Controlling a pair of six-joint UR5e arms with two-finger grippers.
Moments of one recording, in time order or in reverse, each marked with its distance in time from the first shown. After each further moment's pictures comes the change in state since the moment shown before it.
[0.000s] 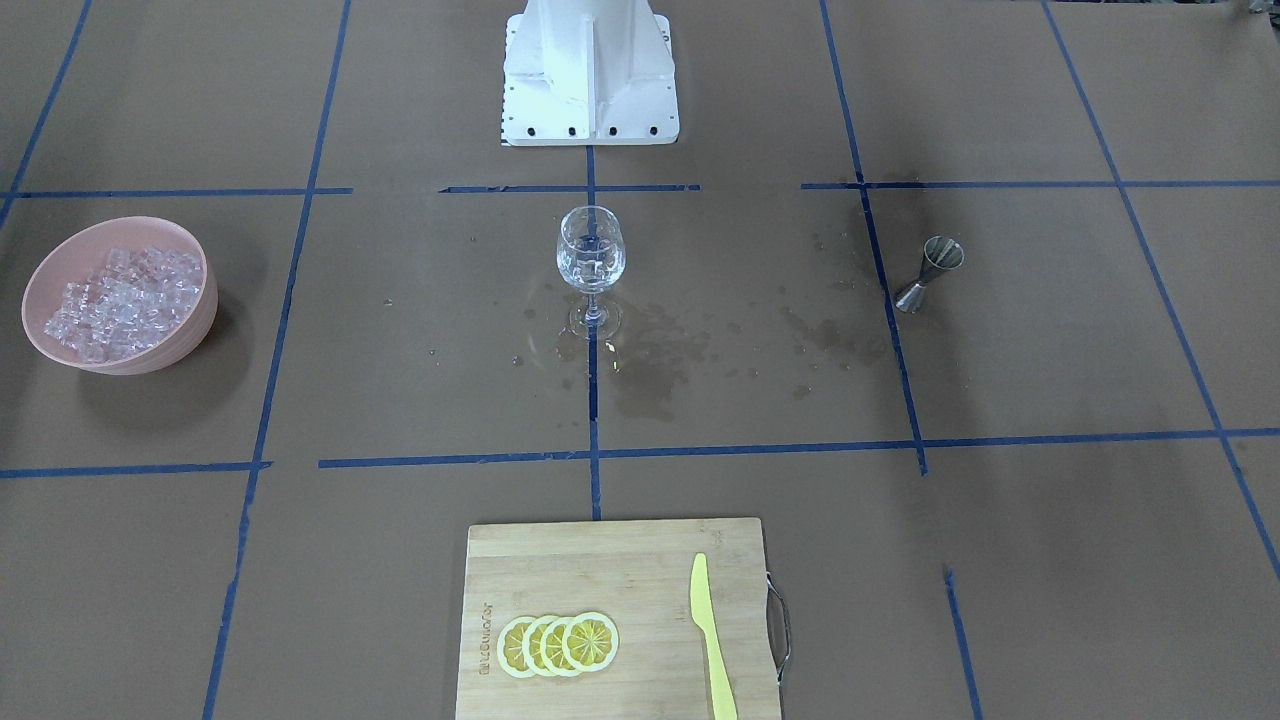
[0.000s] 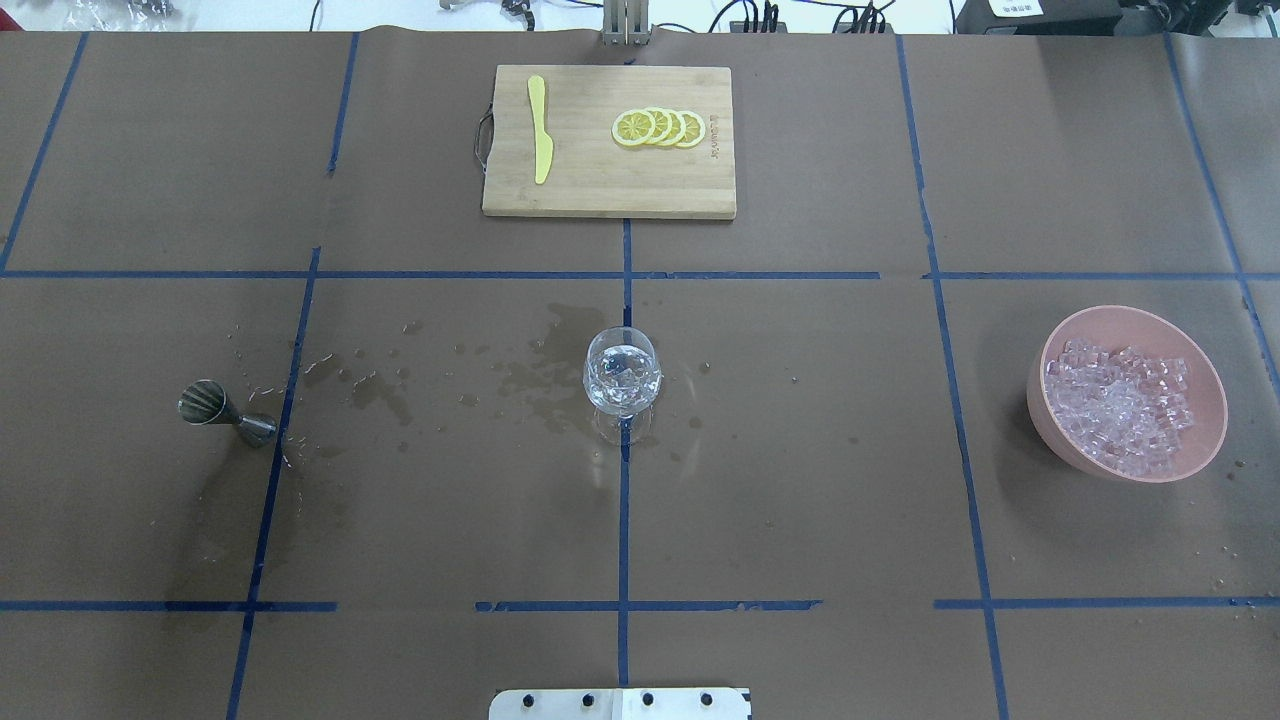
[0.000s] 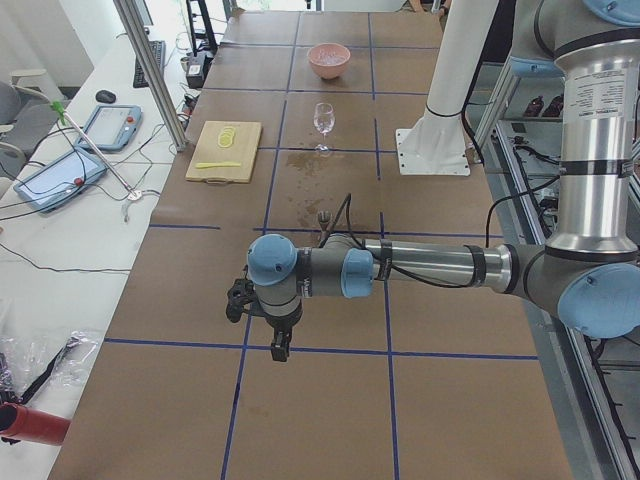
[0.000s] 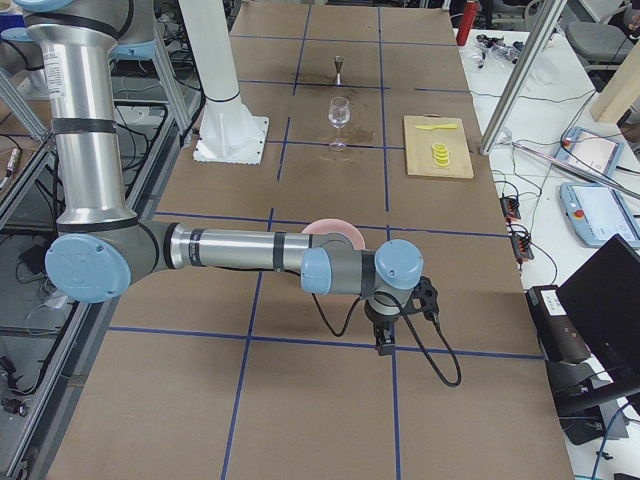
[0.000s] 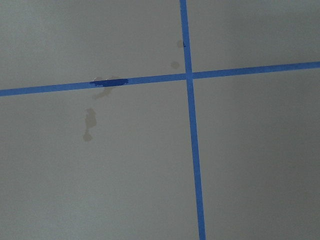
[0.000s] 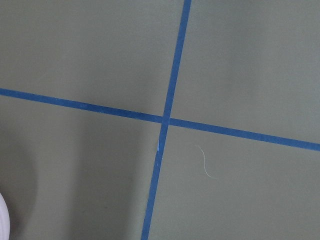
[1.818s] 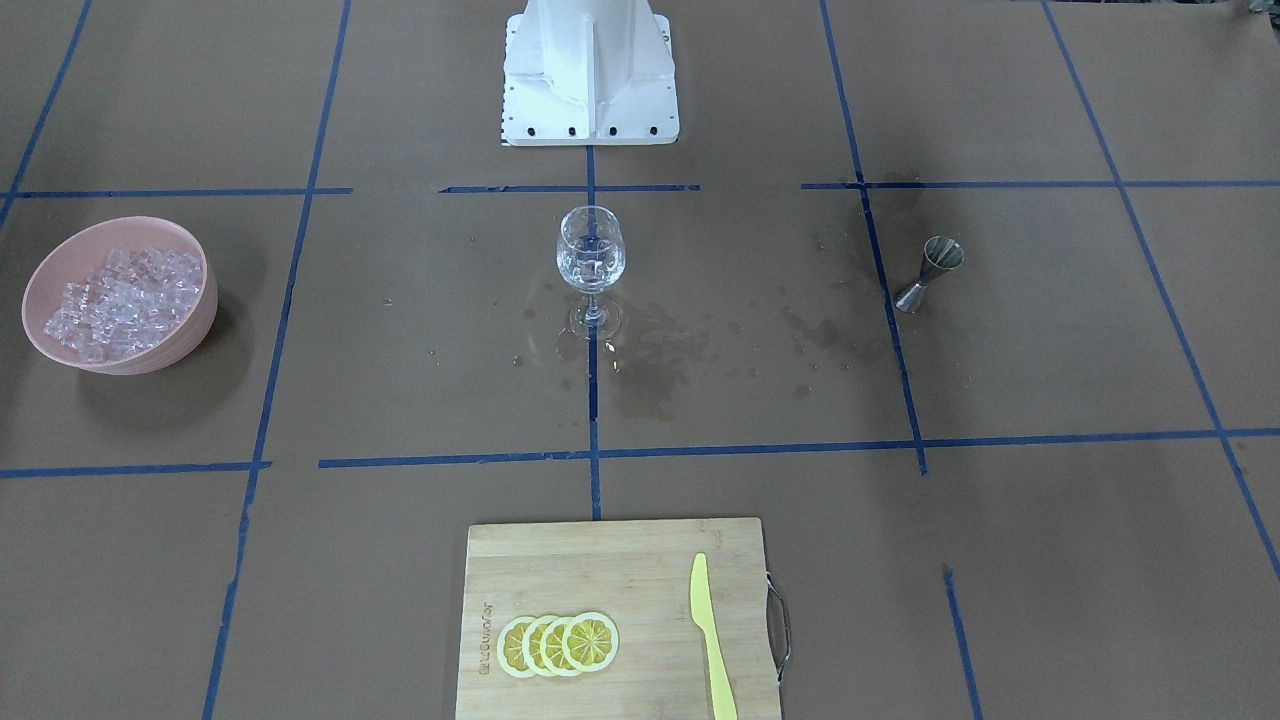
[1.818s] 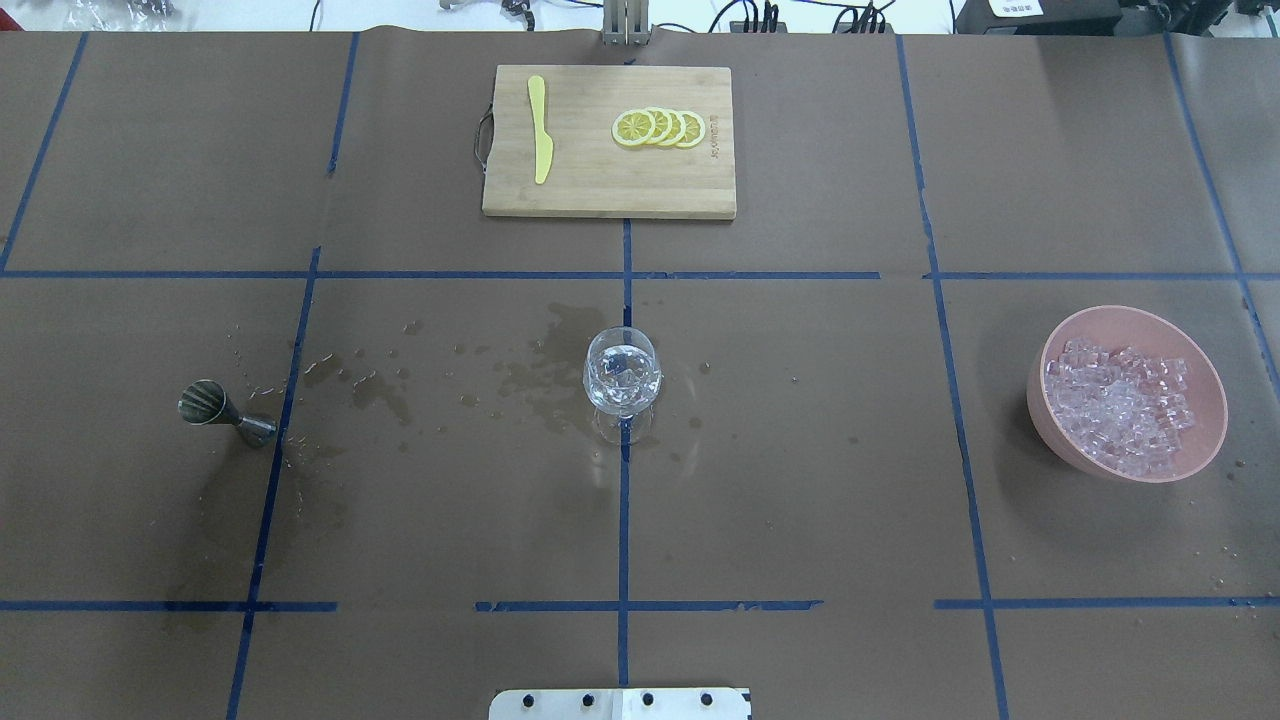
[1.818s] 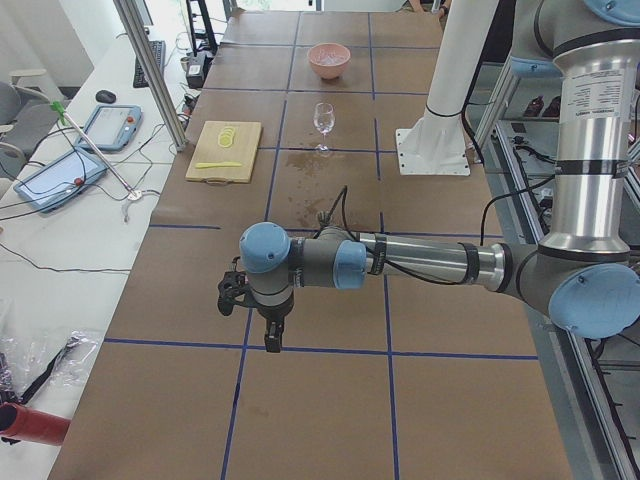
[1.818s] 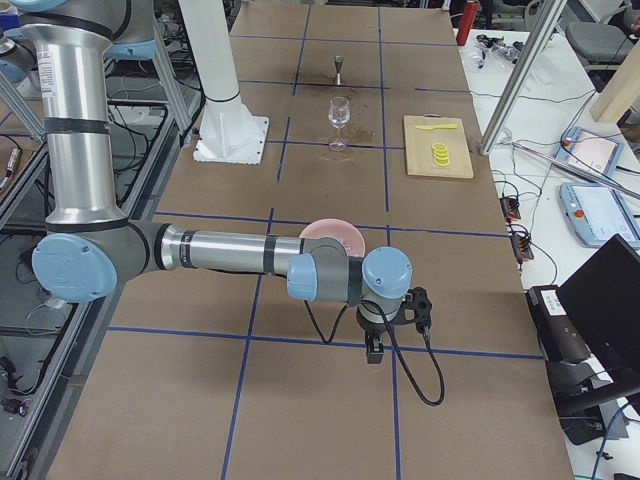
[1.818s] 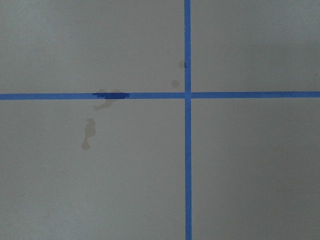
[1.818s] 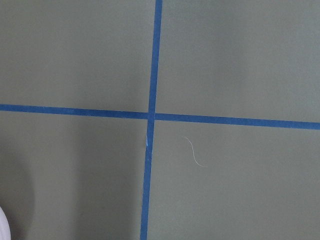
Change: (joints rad) left arm 0.000 -0.028 -0.009 -0.002 0.000 -0.081; right arm 0.021 -0.021 0.017 0.007 -0.002 0.090
